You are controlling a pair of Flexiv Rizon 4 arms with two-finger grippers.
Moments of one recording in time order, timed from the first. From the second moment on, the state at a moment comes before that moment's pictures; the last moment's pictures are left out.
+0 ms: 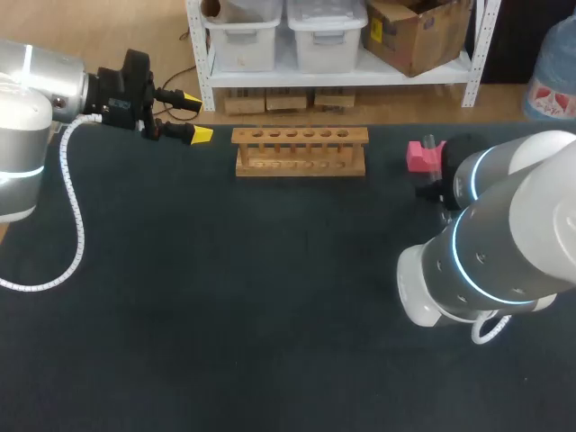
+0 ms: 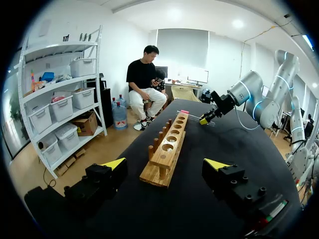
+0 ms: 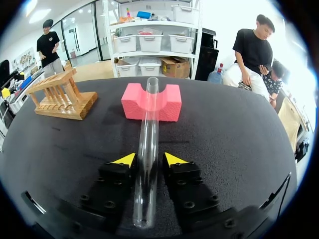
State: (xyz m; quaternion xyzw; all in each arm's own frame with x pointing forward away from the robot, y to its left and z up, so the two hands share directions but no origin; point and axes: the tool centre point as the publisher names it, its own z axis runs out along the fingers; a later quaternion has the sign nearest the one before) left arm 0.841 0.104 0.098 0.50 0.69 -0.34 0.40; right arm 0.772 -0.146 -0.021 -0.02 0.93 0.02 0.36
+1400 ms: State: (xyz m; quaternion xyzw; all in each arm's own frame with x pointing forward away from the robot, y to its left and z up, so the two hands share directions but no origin) left arm 0.841 0.104 0.098 0.50 0.69 -0.34 0.40; right arm 0.759 -0.126 0.020 0.05 0.91 0.08 0.40
